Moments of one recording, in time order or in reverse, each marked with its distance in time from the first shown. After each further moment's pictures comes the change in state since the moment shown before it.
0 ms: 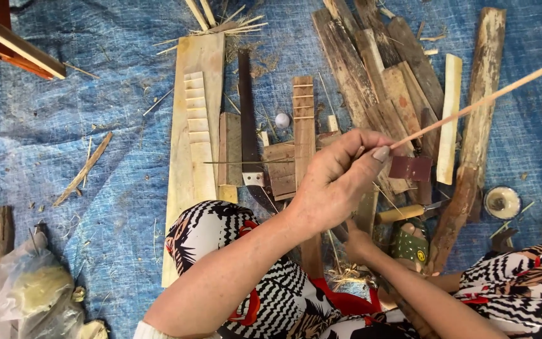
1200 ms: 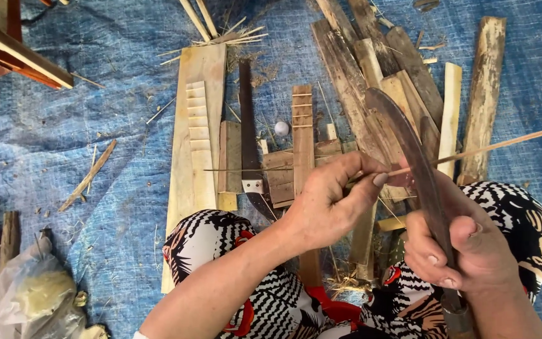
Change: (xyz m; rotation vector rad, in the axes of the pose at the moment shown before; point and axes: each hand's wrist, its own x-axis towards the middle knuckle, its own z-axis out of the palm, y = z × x) left_hand 0.002 0.010 0.006 0.376 -0.021 0.054; right_hand -0.212 -0.040 -0.177 1.561 -0.432 -1.127
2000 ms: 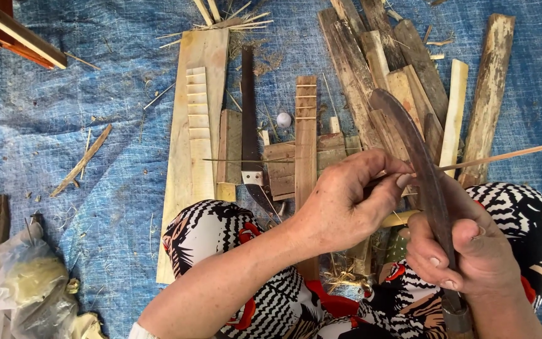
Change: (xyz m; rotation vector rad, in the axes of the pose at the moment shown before) left_hand -0.006 0.015 0.003 -0.063 0.030 0.043; right_hand -0.005 0.012 -0.008 -0.058 0.052 -0.020
